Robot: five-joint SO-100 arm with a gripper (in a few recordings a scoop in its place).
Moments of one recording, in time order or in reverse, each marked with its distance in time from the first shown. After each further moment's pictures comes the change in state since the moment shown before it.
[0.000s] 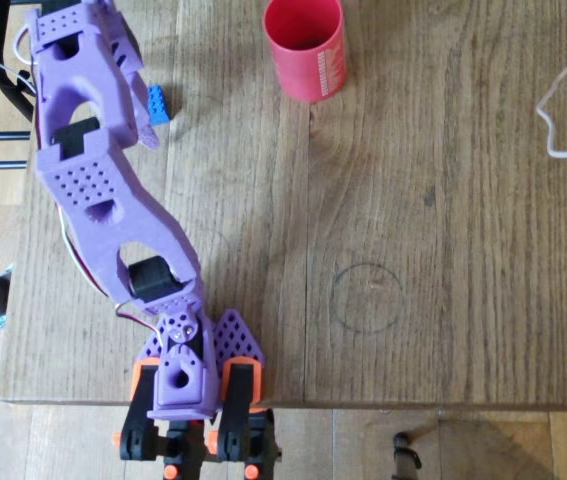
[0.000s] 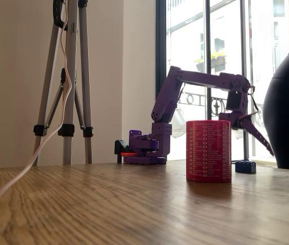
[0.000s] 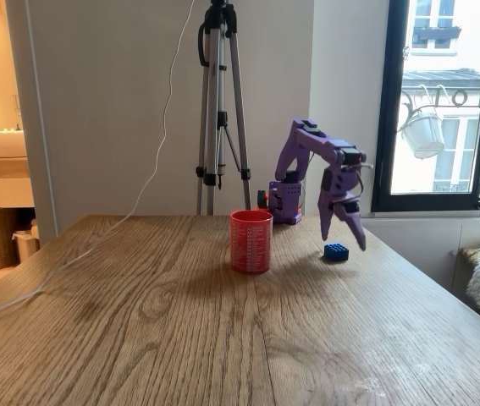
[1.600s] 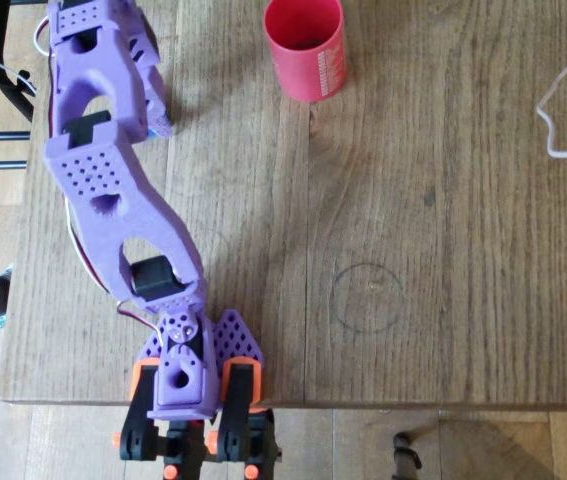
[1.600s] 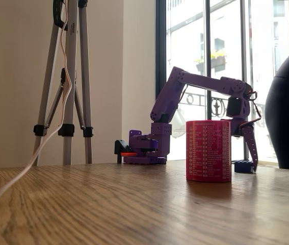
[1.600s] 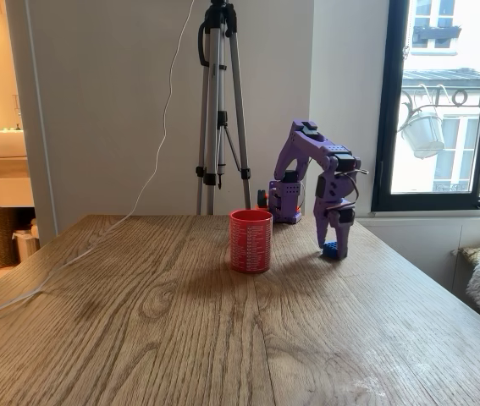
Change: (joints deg) arm 3.7 -3.7 -2.6 -4.0 -3.0
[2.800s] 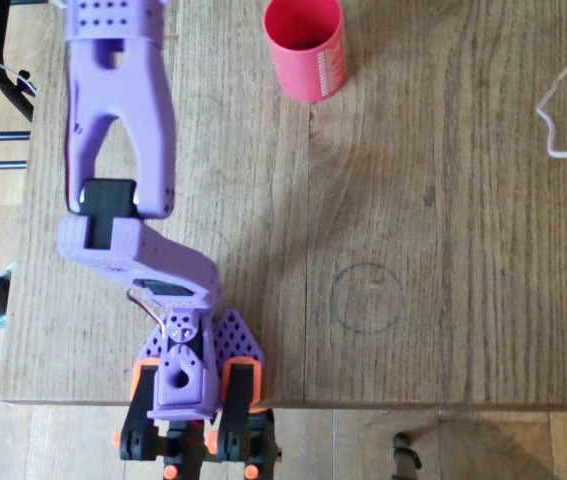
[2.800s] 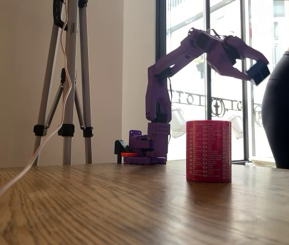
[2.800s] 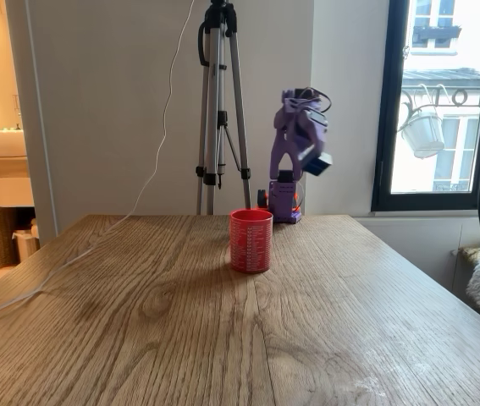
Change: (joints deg) arm 21.6 32.9 -2.6 -22.5 -13.0
